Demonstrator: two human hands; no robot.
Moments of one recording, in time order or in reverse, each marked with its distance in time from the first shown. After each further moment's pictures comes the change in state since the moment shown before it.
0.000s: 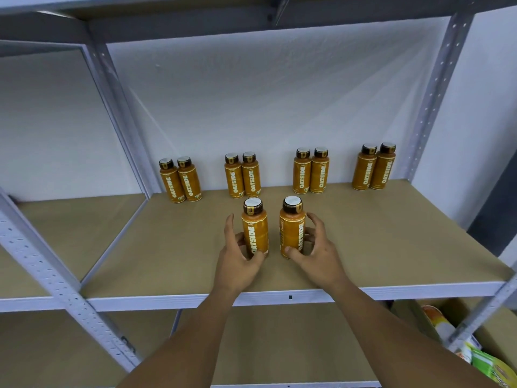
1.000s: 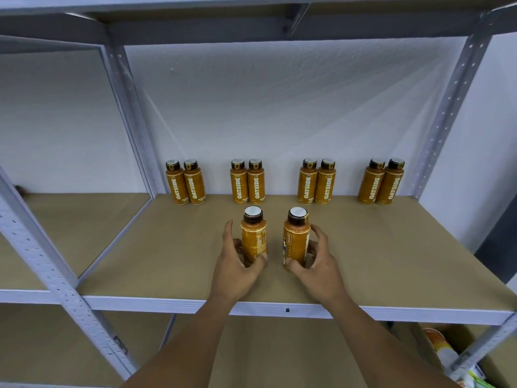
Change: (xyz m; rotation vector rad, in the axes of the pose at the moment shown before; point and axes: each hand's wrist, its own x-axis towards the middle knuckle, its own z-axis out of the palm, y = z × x) left_hand 0.005 -0.003 0.003 0.014 0.056 -0.020; right_hand 0.001 0.003 -0.001 0.015 -0.028 -0.006
